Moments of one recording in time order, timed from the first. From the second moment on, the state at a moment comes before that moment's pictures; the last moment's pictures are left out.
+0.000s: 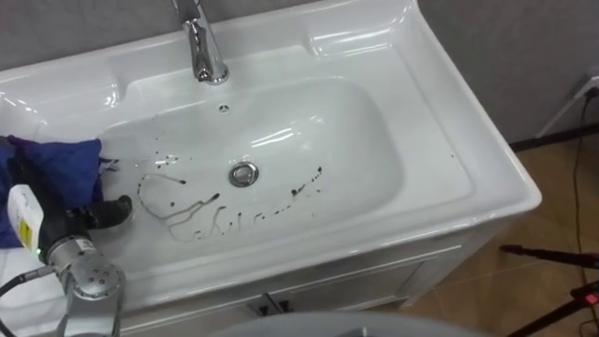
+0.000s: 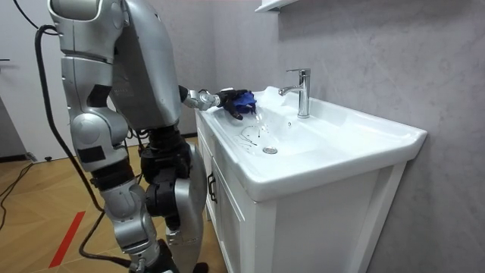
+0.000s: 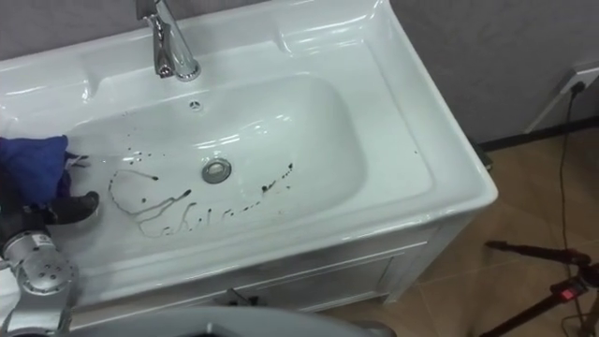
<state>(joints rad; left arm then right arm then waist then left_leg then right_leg) 0.20 0.26 0.24 0.56 0.28 -0.16 0.56 0.24 -0.30 -0.07 1.16 -0.24 0.09 0.15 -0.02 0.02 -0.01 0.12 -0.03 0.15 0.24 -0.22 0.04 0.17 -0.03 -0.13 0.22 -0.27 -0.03</state>
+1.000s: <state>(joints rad) 0.16 0.34 0.27 0.73 0.60 0.02 0.58 0.23 -0.31 -0.14 1.10 -0.29 0.24 0.16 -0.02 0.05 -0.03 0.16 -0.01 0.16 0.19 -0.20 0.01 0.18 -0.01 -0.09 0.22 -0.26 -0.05</state>
